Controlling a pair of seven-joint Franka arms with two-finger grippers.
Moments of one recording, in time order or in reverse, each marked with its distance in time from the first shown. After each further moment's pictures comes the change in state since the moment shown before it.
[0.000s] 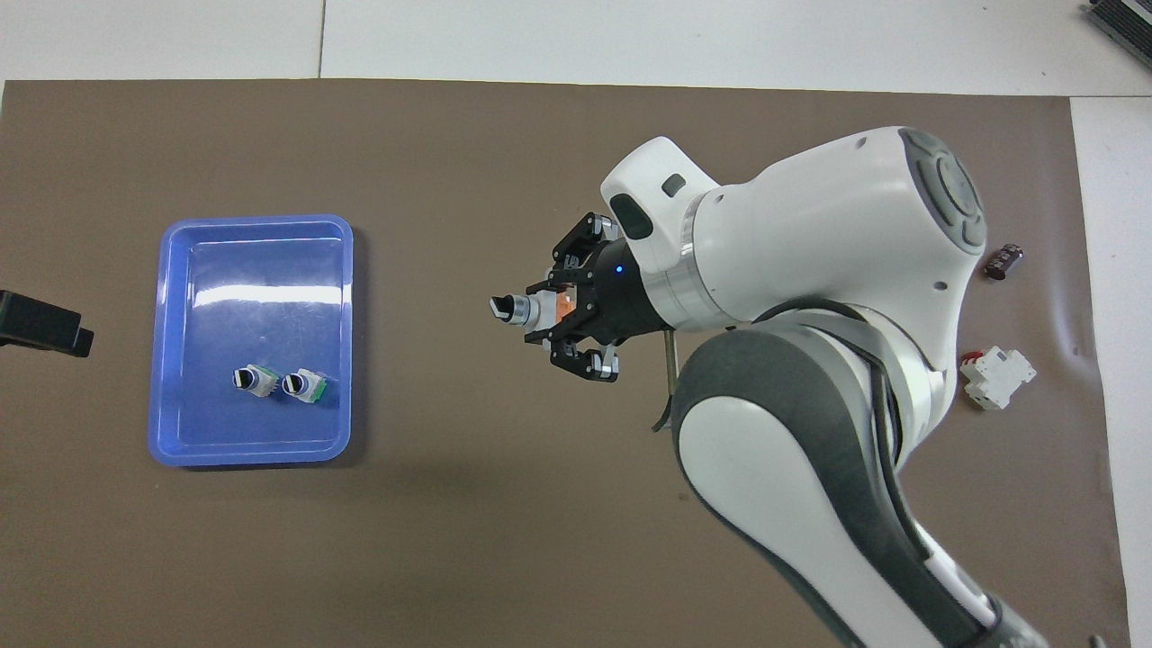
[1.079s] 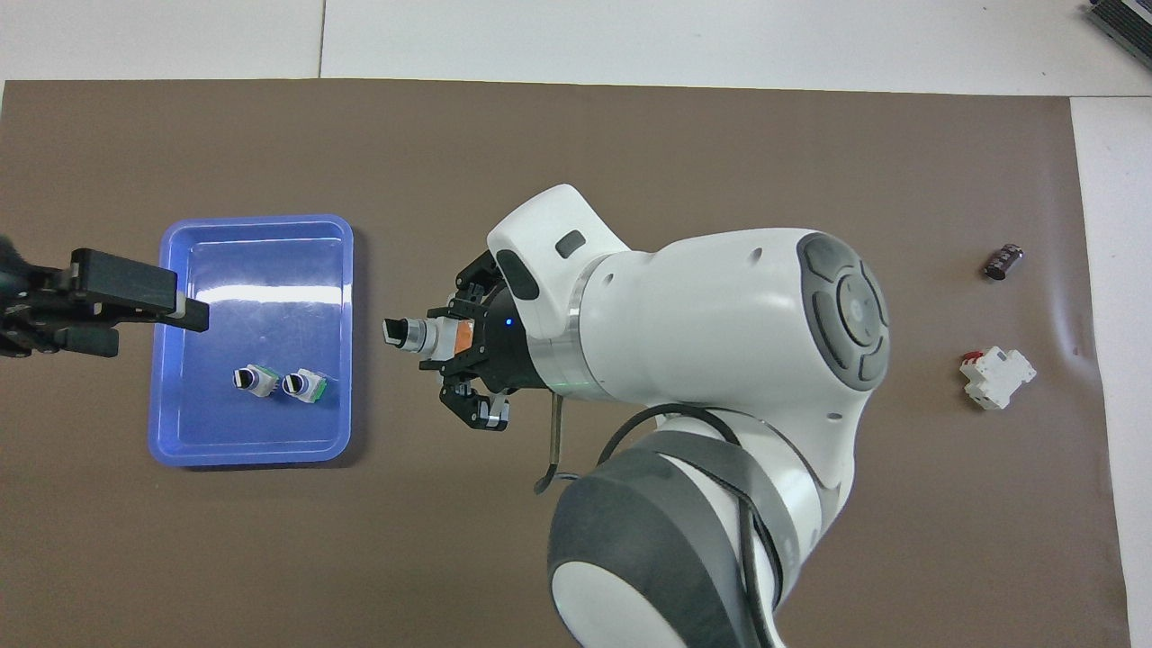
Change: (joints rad) left arm -0.004 -0.011 -0.057 0.002 -0.352 0.035 -0.390; right arm 0.139 -0.018 -0.001 -0.010 0.000 0.195 0.158
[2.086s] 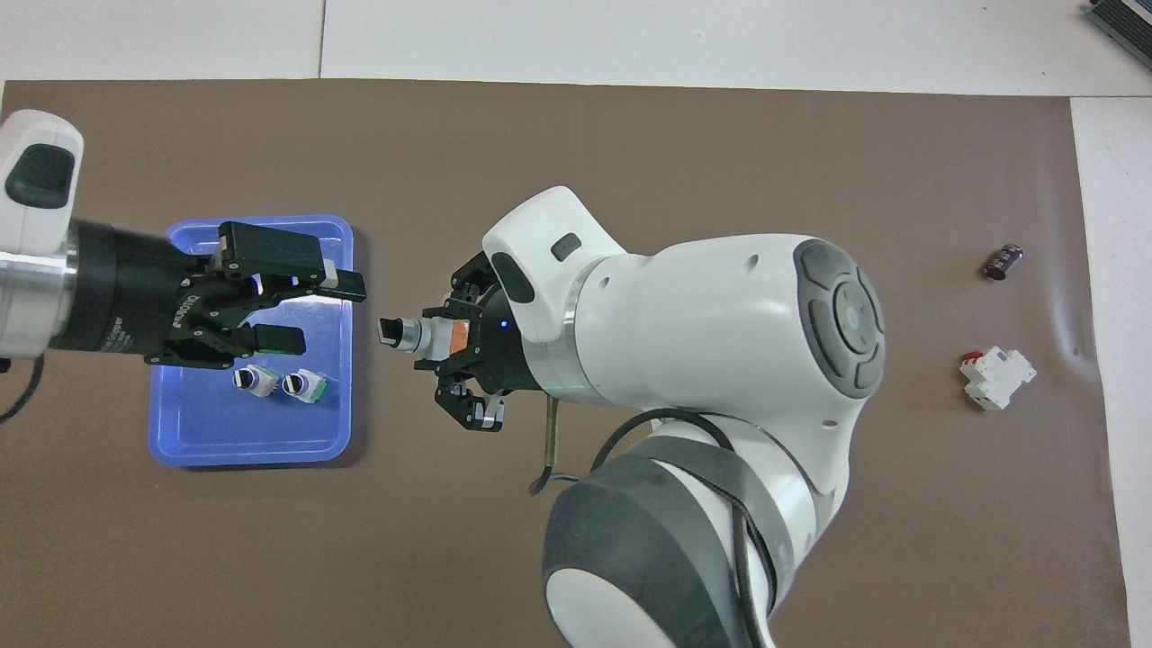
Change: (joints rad) left arm -0.004 -0.125 -0.087 -0.315 -0.452 0.351 -0.238; right arm 0.006 0.000 0.000 -0.002 0.000 0.016 0.000
